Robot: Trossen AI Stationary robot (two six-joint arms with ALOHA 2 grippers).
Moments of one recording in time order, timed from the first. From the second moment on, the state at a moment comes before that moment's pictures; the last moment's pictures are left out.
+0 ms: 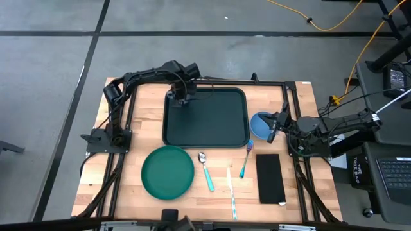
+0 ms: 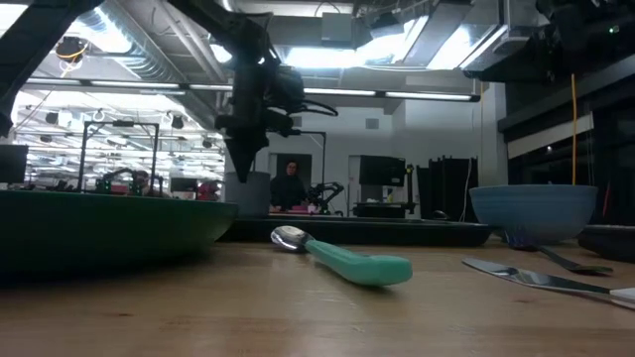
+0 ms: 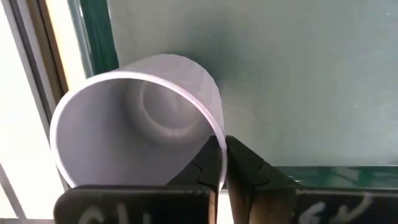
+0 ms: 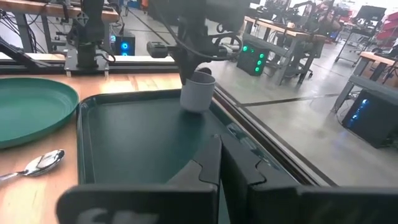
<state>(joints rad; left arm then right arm) 0.62 1.94 1.60 -1.18 -0.05 0.61 0.21 0.43 0.33 -0.10 0.69 -0.03</state>
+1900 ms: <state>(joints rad) 0.66 1.94 1.58 -1.12 -0.03 0.67 0.21 0.43 0.33 -0.10 0.69 -0.03</state>
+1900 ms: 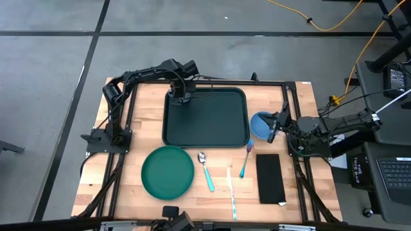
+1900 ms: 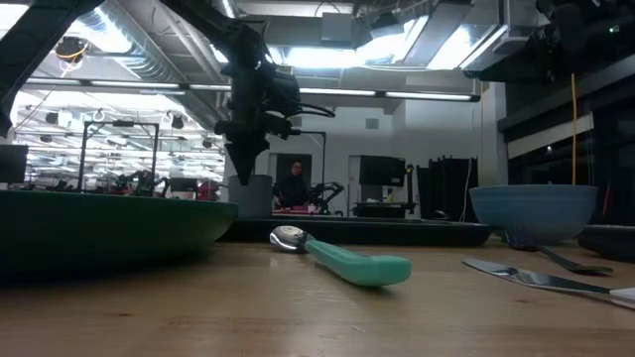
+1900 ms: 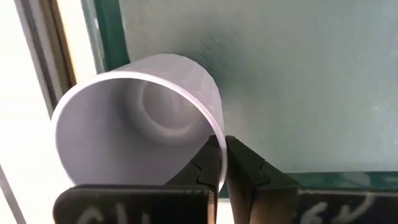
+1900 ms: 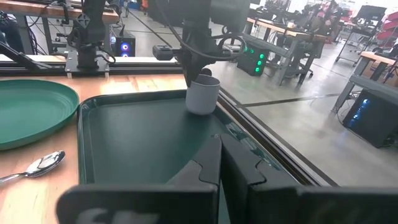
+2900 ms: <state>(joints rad) 0.66 1.94 1.57 -1.07 -0.04 0.64 0.21 0.43 0.33 -0.10 0.69 -0.01</state>
